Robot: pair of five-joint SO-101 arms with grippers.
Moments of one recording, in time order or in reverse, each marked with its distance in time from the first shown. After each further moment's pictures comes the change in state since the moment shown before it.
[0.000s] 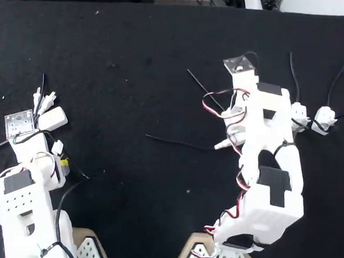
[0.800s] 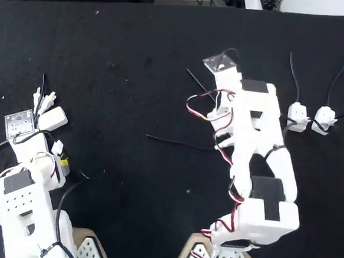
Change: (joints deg) left arm 0.0 0.0 0.0 0.0 0.0; right arm -6.4 -6.2 1.4 4.8 1.3
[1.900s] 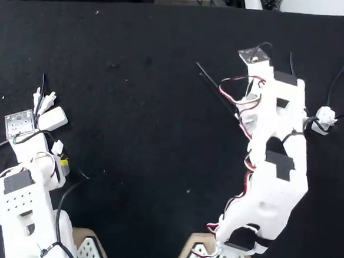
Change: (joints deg) left arm 0.0 0.0 0.0 0.0 0.0; right arm 12.0 21.0 -20.7 -1.1 3.2
